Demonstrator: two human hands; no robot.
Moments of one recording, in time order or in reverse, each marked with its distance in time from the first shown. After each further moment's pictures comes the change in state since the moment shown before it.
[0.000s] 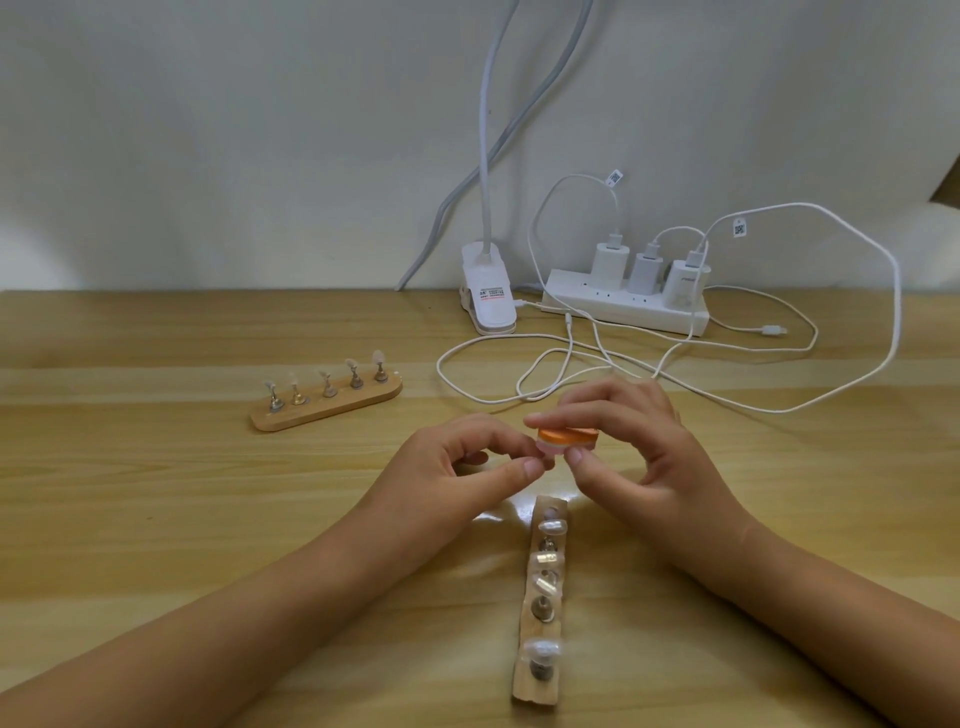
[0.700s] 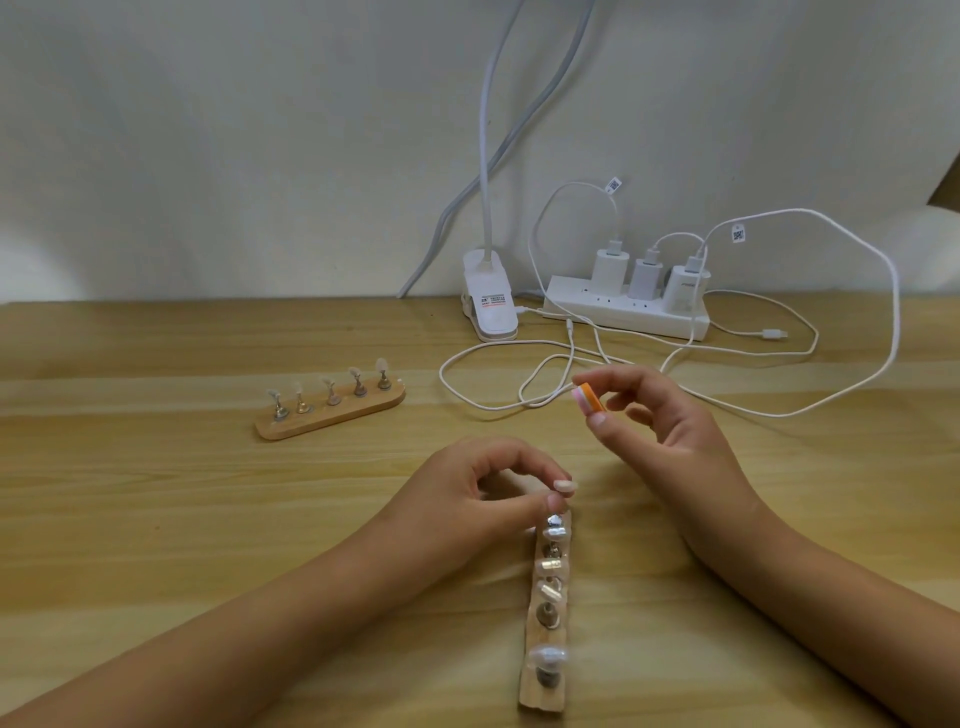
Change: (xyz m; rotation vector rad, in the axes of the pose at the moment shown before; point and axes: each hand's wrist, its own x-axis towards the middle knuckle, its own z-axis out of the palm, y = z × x) left_hand 0.002 0.002 0.006 0.107 -0.110 -0.047; right_hand 0.008 0.017 -0.002 0.298 0.129 0.240
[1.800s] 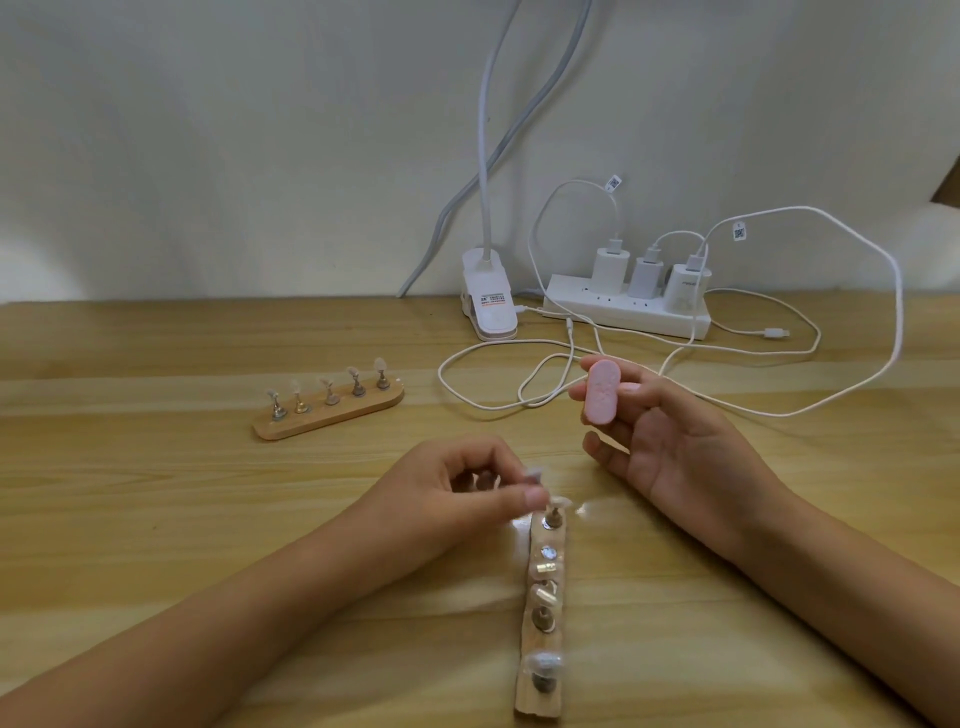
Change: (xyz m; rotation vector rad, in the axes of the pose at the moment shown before) left_hand -0.005 0.002 -0.014 -0.082 -0.038 -0.061; right_hand 0.013 -0.002 -0.012 0.742 -0.197 0.403
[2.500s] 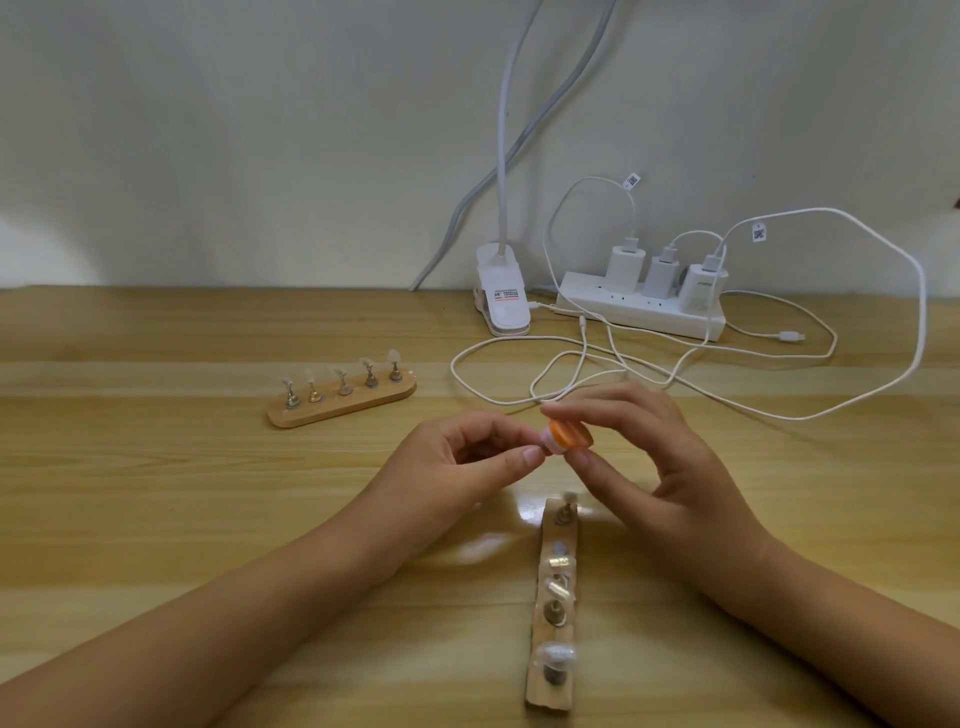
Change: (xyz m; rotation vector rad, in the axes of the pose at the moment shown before) left_hand 0.002 -0.002 0.002 -0.144 0.148 0.006; right_hand -0.017 0.021 0.019 -1.091 -0.013 -0.736
